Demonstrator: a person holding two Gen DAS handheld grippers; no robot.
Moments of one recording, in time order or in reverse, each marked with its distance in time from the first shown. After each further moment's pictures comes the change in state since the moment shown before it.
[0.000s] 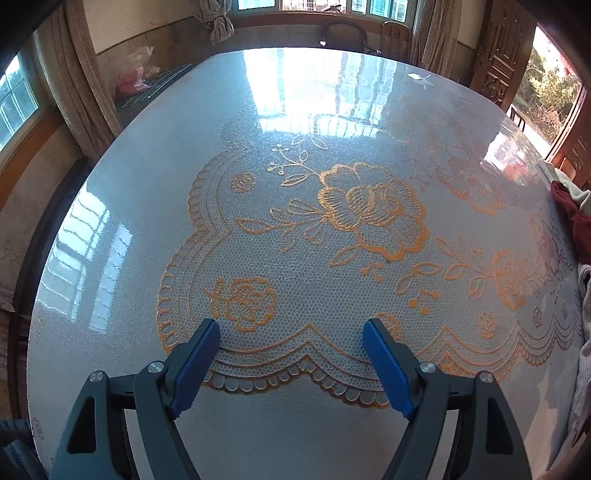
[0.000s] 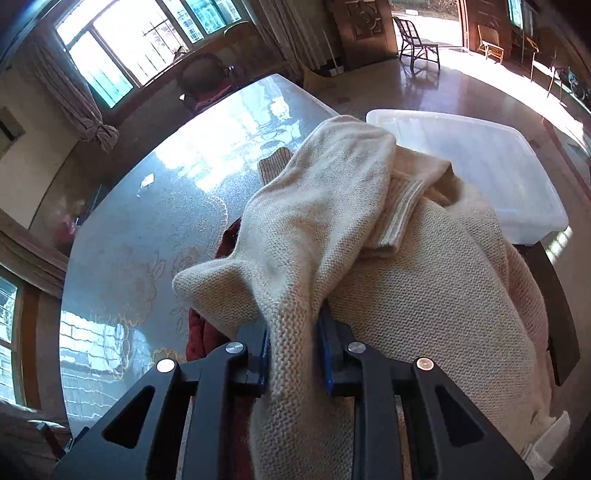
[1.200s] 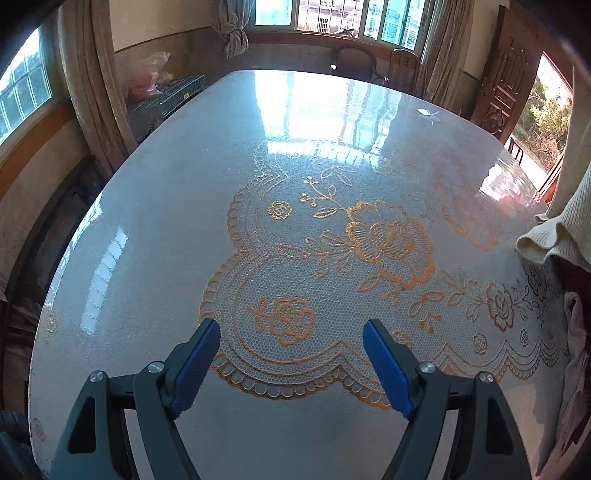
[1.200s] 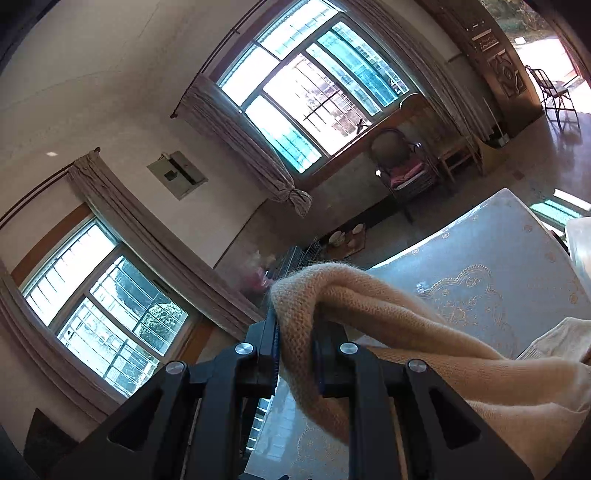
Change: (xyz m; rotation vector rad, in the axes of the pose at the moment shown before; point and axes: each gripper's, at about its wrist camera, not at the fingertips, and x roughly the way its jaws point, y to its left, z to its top) left arm 0.013 0.040 0.024 -0.084 -0.090 -0.039; right arm -0.190 0.286 0.055 -0.155 -0.243 0.706
